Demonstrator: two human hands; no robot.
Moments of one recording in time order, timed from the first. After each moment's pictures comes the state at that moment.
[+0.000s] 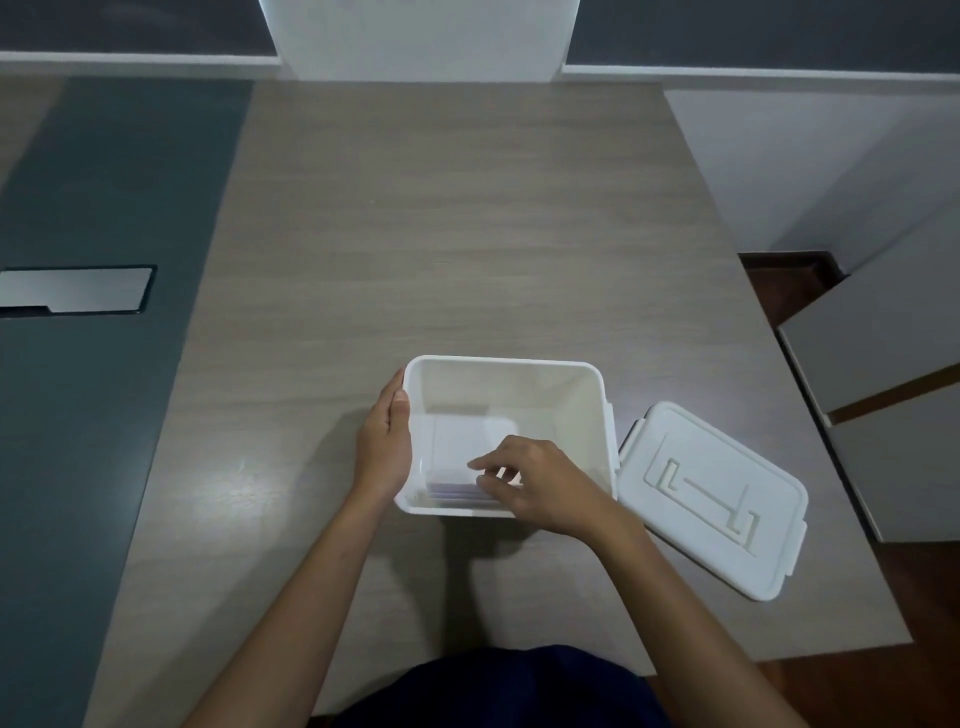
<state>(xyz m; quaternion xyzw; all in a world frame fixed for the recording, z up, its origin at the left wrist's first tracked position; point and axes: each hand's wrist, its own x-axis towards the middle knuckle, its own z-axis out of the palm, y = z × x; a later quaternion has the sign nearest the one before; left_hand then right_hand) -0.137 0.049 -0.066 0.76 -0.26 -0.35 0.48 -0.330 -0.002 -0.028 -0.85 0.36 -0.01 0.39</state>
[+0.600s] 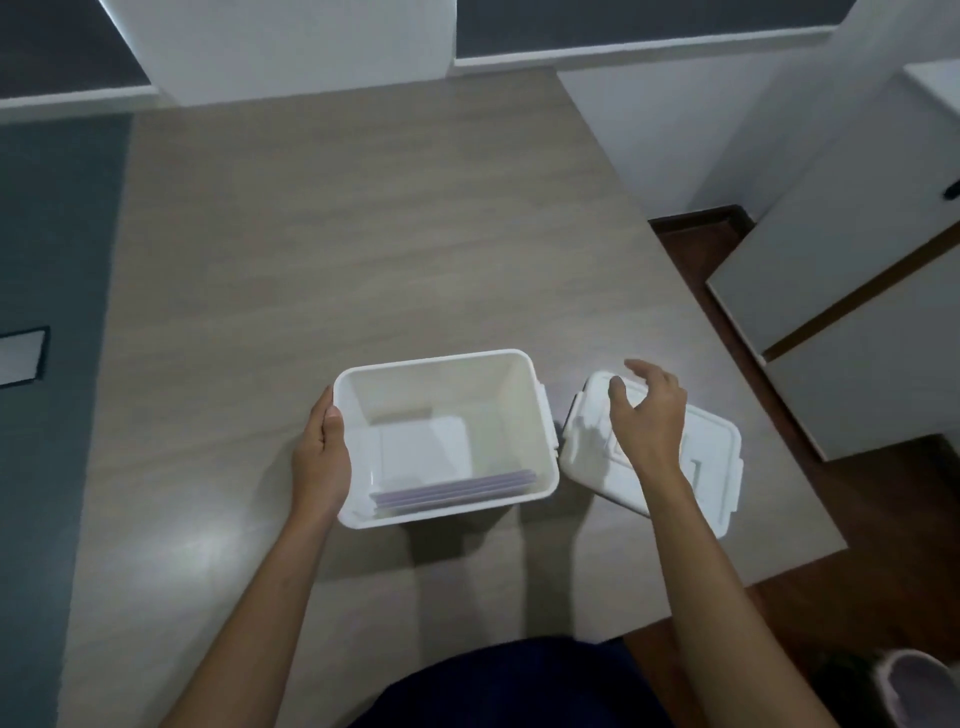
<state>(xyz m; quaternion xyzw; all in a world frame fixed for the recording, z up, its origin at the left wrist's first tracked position) -0.140 0.045 -0.060 0.78 -0.29 -0.33 0.44 -0.459 -0.063 -0.048 -0.56 0.73 -0.32 0.23</state>
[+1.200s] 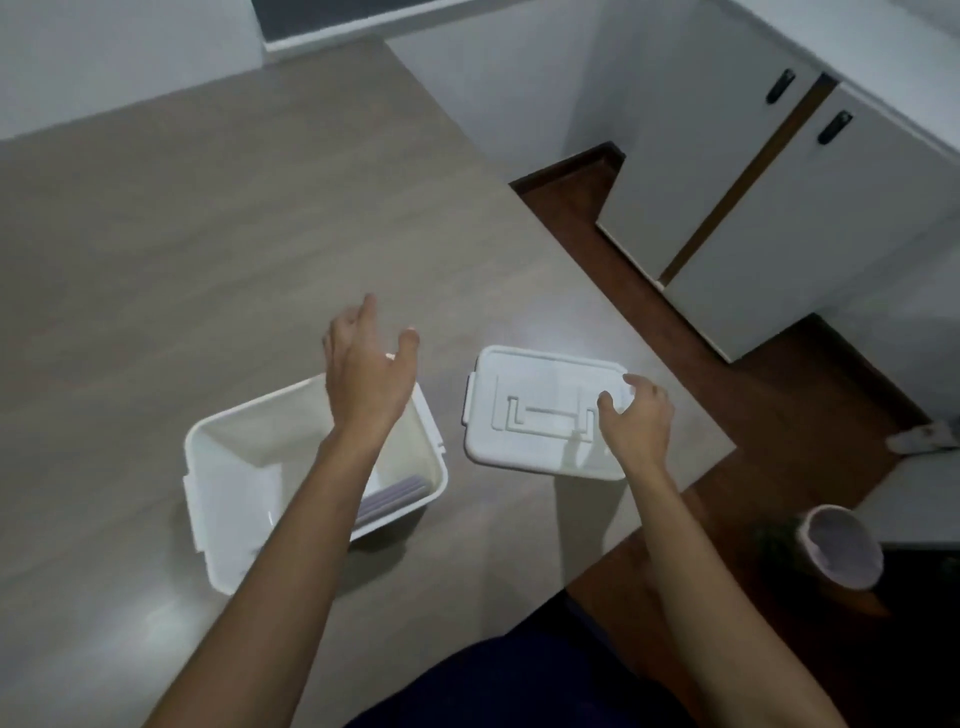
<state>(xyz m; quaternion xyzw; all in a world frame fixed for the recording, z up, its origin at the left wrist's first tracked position) -0.293 -0.076 0.005 0.75 -0.55 -0.22 0.29 -0.583 -0.029 -0.093 -0.44 0.84 -0.25 0.18</state>
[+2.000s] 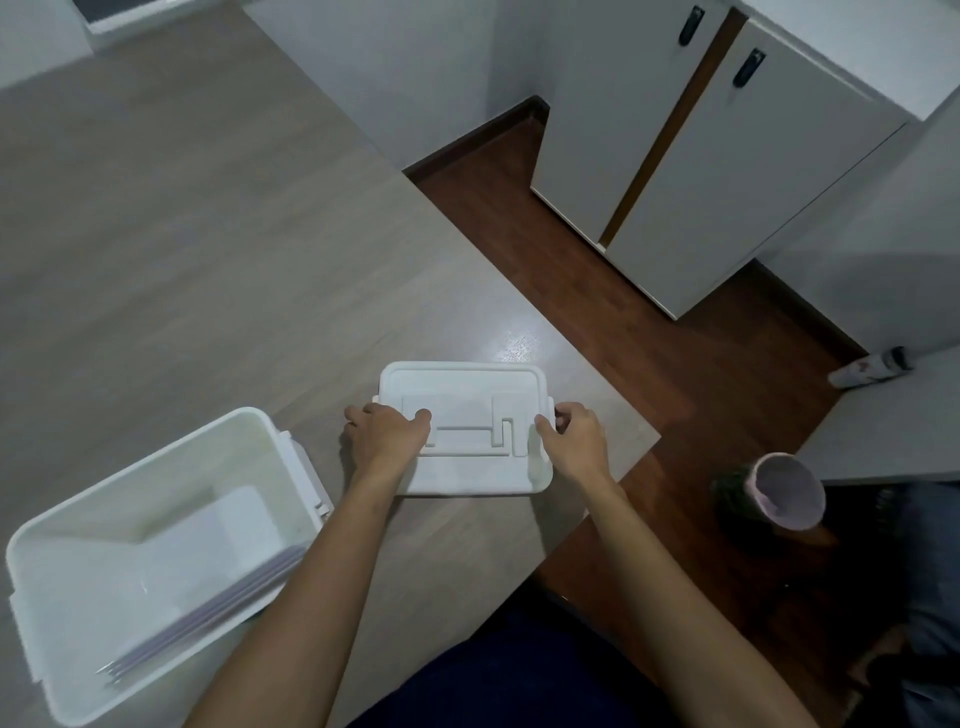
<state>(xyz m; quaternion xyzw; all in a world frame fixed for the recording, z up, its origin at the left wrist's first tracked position) -0.433 -0.095 -0.090 0.80 -0.47 -0.38 0.00 -0.655 -0.028 -0.133 -0.38 0.85 -0.19 0.31</state>
